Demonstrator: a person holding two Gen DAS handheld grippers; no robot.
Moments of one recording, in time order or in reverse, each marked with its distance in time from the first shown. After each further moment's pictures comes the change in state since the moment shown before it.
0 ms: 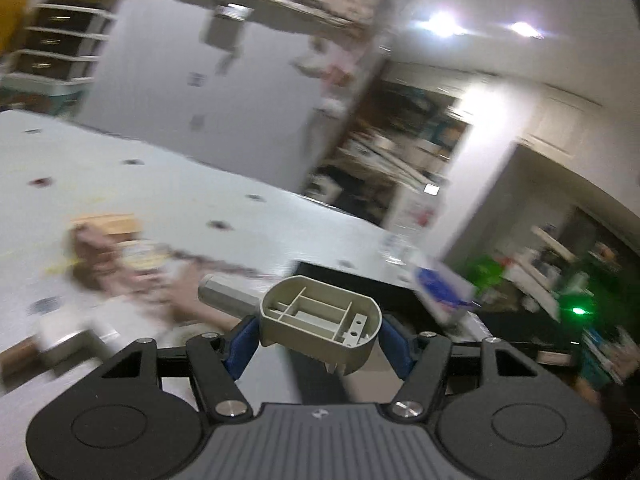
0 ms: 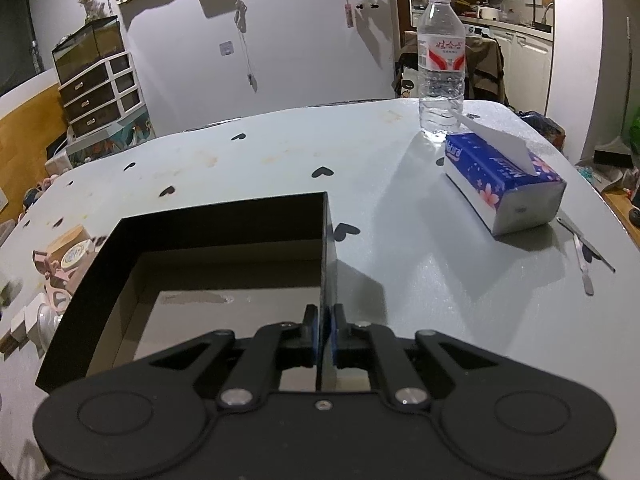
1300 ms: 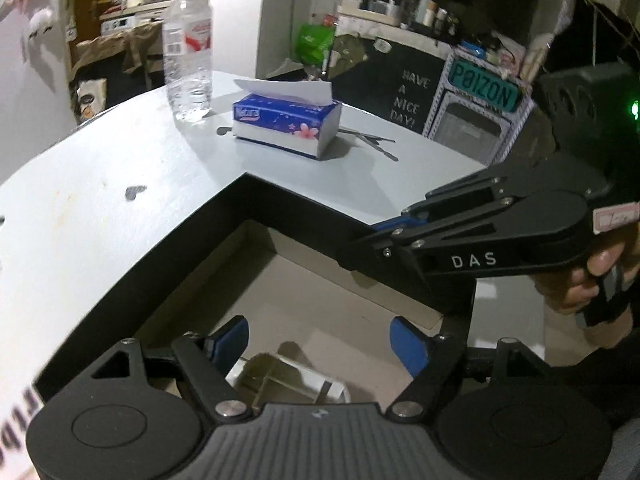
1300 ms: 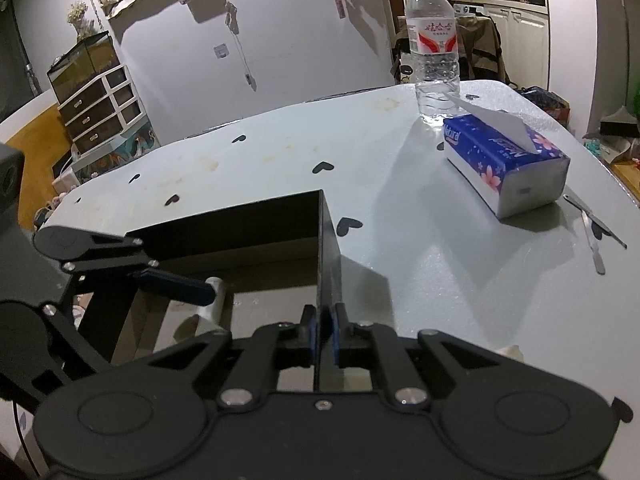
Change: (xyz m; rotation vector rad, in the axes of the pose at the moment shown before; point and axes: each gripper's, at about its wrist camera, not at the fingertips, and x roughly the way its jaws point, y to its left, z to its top) left arm 0.211 -0.085 0.010 0.678 0.590 -0.339; right arm 0.002 -0.013 0.002 0.086 0.020 0.053
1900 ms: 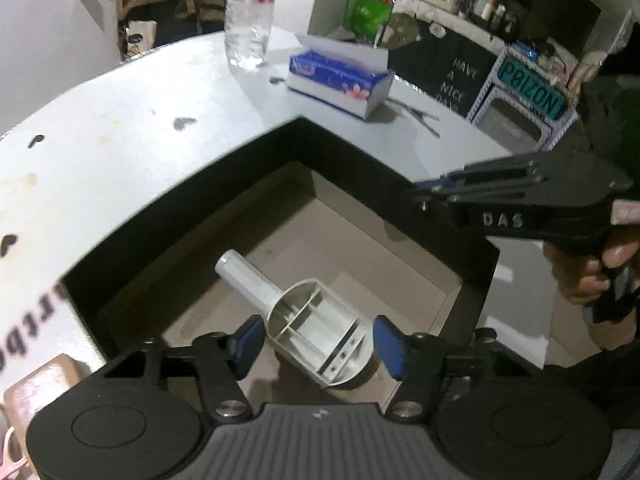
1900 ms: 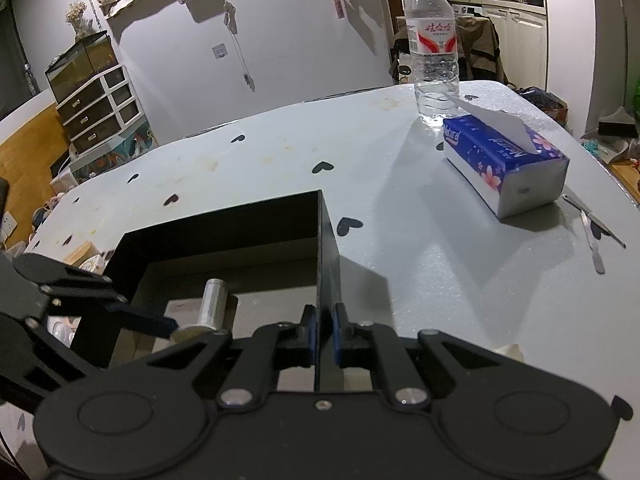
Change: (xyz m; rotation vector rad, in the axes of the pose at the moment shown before) left arm -0.006 0.006 -0.016 -0.140 0.120 0.069; right arm 0.001 0.001 0.001 0.001 0.002 -0.007
